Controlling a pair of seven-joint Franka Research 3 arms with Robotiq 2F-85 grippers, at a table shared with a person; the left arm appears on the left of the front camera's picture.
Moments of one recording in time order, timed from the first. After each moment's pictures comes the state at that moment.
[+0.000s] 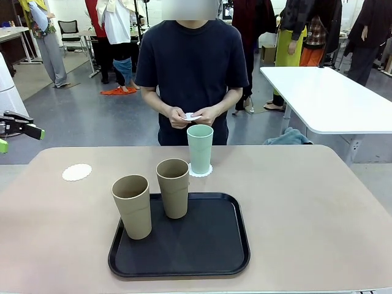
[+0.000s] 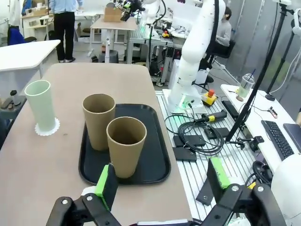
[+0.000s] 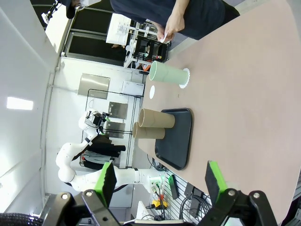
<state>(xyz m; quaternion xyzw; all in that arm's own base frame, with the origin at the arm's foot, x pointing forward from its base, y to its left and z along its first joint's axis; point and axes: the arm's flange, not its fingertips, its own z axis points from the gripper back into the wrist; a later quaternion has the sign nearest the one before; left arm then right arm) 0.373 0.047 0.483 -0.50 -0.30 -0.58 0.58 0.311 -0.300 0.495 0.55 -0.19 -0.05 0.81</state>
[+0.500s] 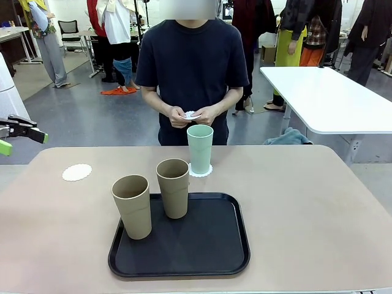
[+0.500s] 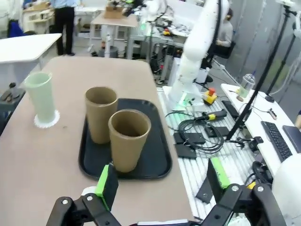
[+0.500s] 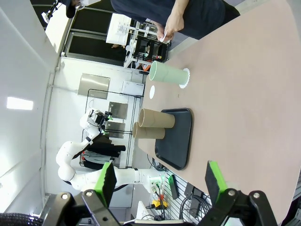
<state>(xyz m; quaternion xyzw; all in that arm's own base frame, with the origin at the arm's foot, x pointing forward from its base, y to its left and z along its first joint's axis) 0.384 0.050 0.463 -0.49 -0.29 -0.56 0.60 0.311 -0.300 0.495 0.55 -0.19 -0.05 0.81</state>
